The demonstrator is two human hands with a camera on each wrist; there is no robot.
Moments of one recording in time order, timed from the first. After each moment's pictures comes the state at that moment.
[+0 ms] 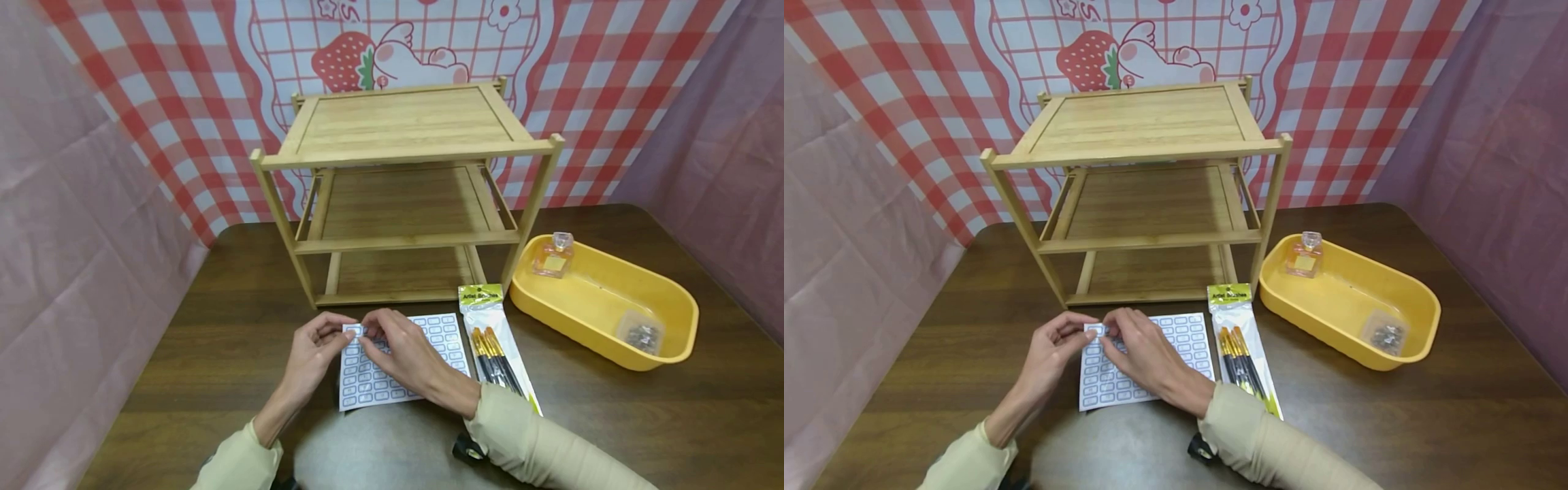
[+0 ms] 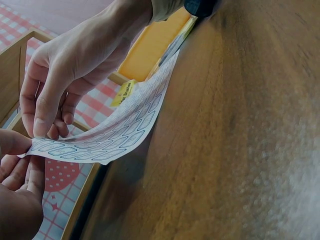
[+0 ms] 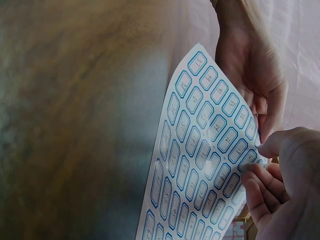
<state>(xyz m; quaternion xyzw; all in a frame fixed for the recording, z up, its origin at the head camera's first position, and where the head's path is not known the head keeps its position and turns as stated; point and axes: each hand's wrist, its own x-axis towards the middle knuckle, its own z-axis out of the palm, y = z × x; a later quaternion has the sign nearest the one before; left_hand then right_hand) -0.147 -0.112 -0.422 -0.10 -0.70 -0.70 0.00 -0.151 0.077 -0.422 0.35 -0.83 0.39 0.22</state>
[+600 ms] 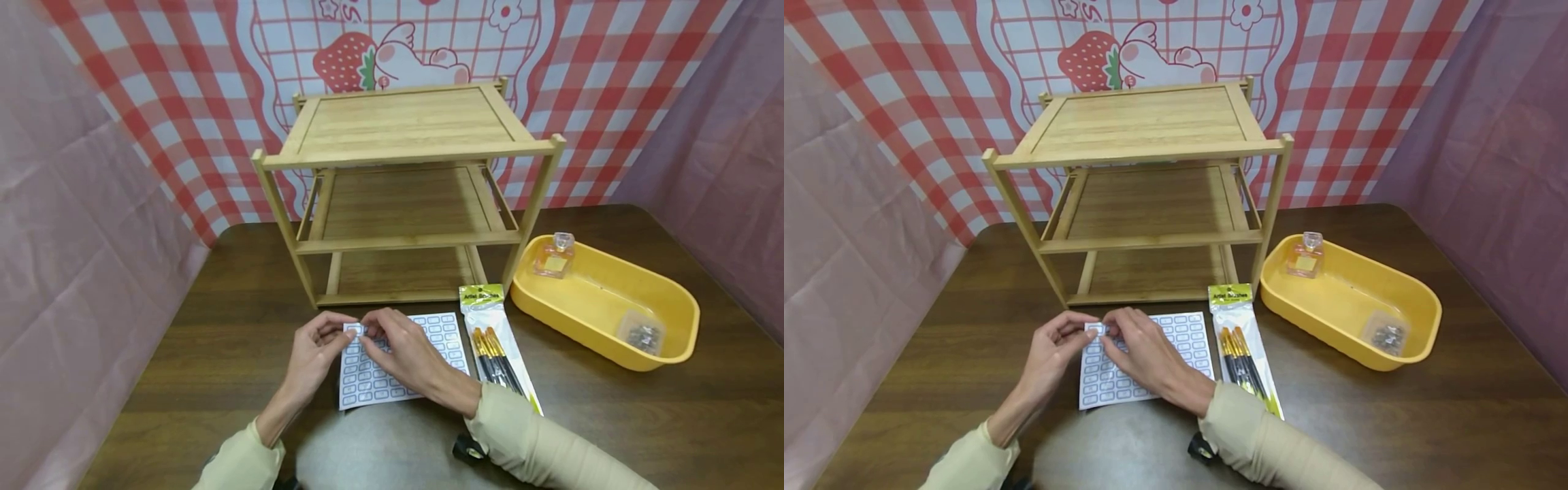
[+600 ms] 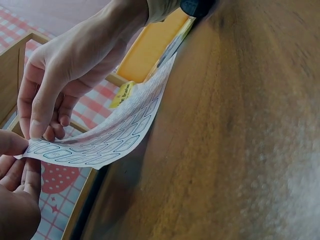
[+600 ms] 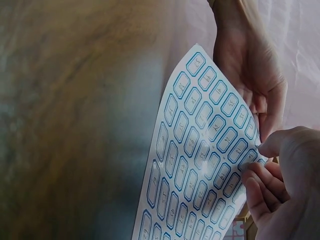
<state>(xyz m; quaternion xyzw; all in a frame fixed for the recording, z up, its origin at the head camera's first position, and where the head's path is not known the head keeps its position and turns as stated) -0.147 -0.112 -0.424 -0.12 -0.70 -0.70 0.03 -0.152 0.076 -0.422 0.35 -0.82 0.39 0.22</state>
